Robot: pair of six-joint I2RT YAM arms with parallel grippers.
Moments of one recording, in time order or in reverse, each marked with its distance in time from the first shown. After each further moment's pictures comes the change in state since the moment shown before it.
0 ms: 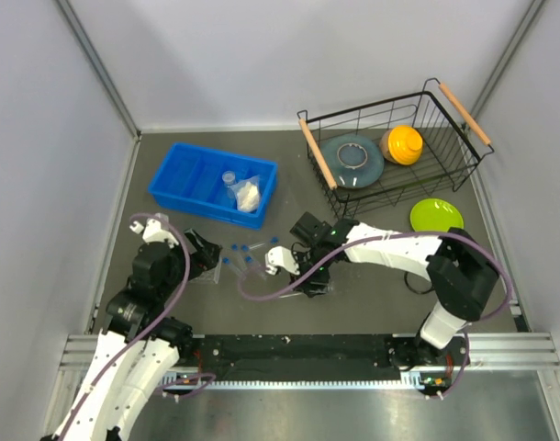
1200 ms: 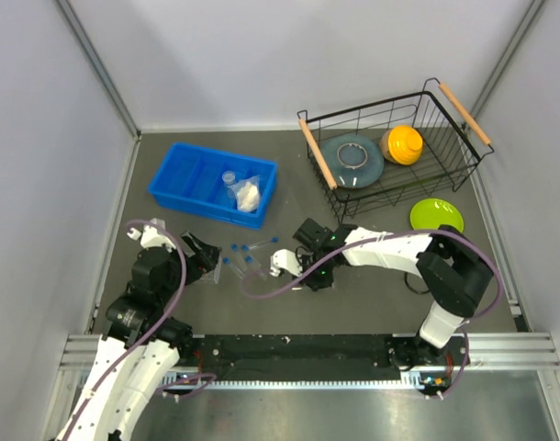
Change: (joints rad) left arm 0.000 -0.065 0.000 -0.042 -0.039 -0.058; right arm 0.019 0.047 -0.080 0.100 0.112 0.037
